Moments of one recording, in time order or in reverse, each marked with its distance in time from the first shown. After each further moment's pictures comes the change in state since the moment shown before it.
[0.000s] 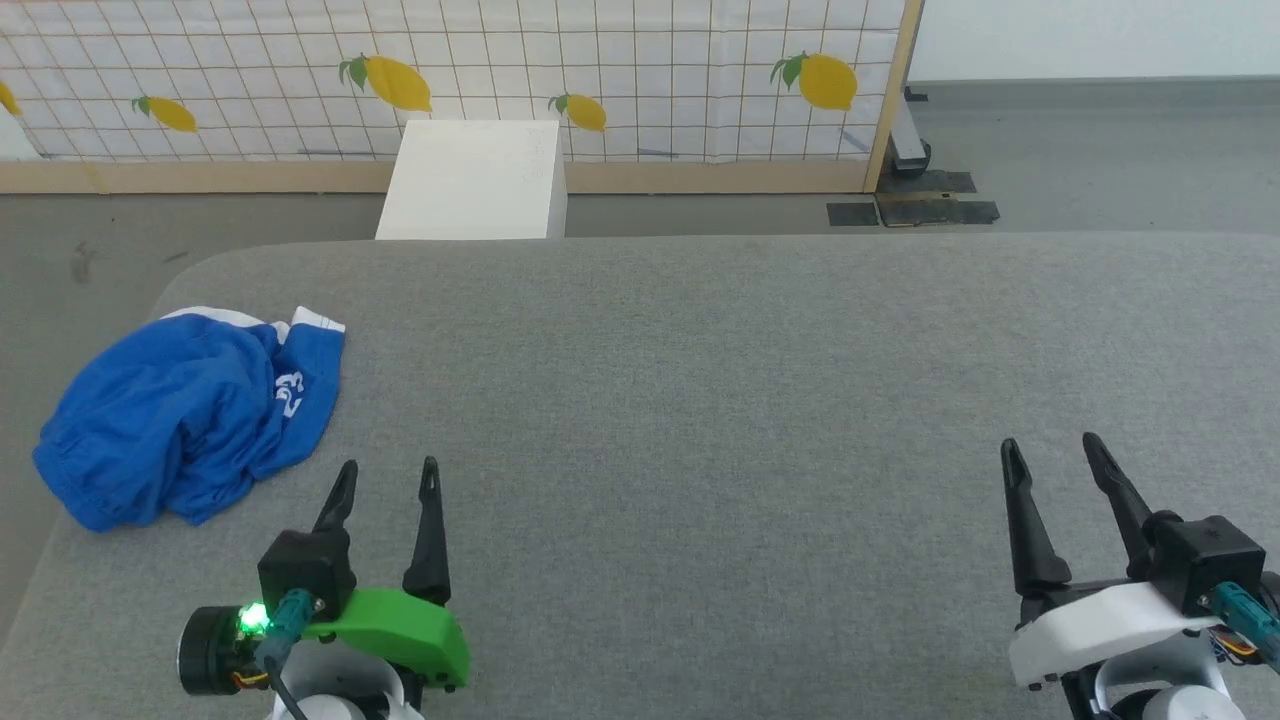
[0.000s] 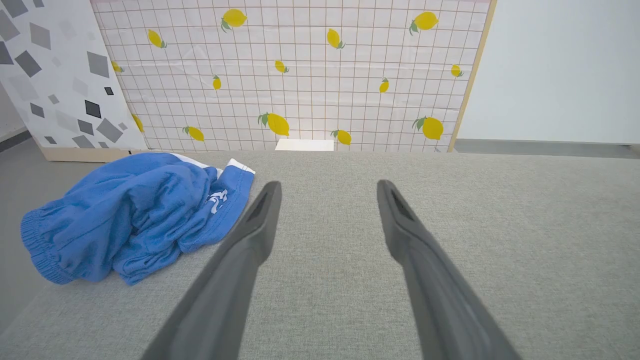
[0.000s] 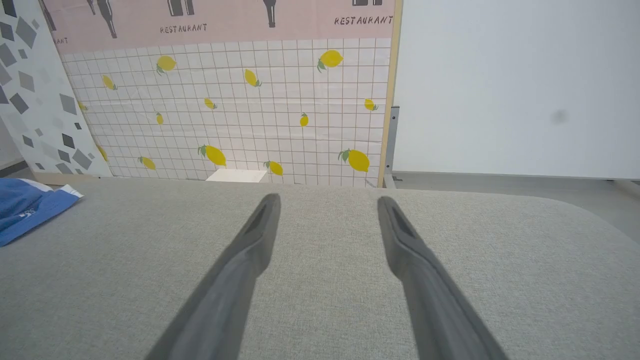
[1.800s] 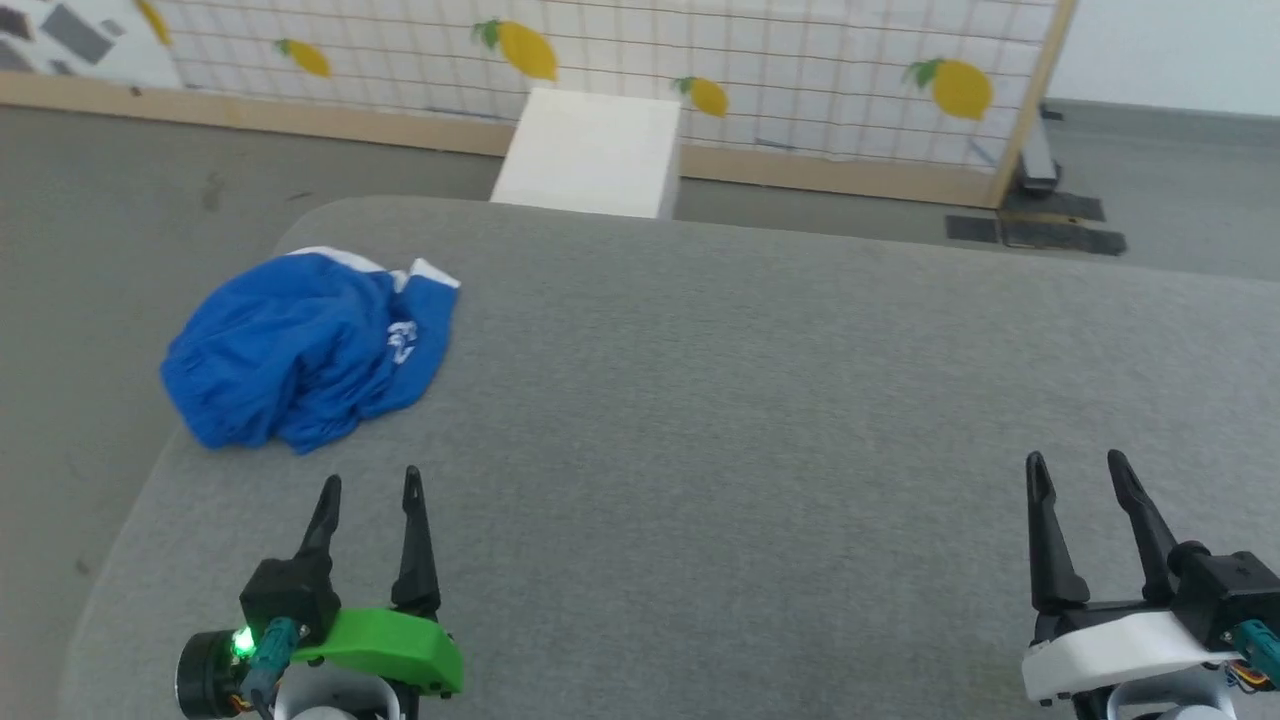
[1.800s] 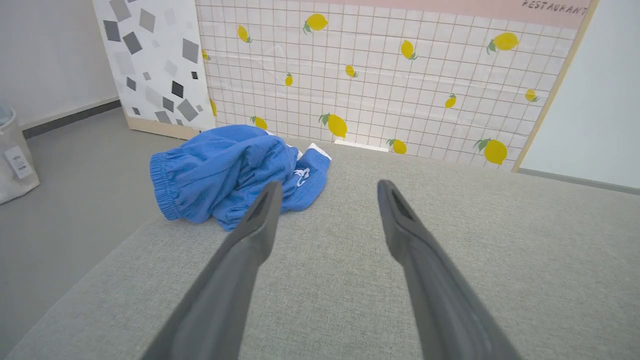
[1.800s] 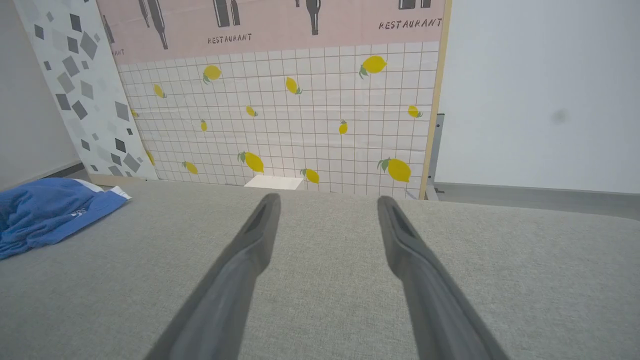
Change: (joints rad) left arm -0.001 0.000 0.002 0.074 -0.062 0.027 -0.122; right arm 0.017 0.001 -0.030 0.055 0.024 0.000 -0.122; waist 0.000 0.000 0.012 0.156
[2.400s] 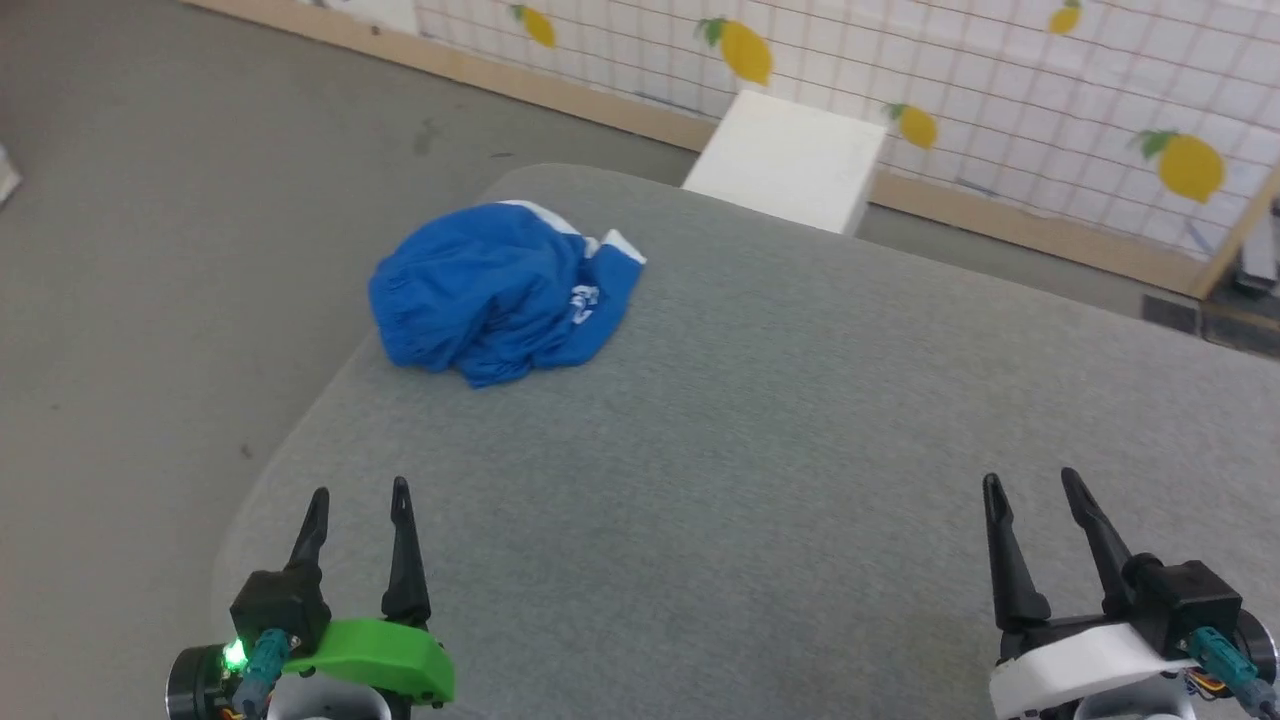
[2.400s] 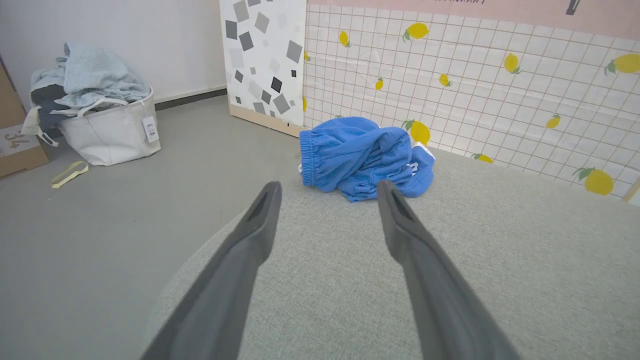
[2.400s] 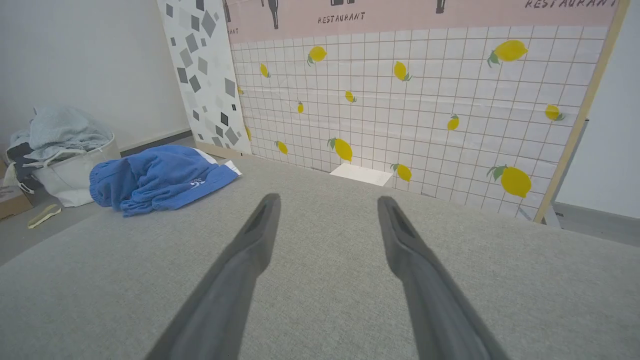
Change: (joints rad) left arm 0.014 0.001 0.017 0.005 0.000 0.004 -0.008; right arm 0.004 0.001 0.055 0.044 0.000 0.000 -0.009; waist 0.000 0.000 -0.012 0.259
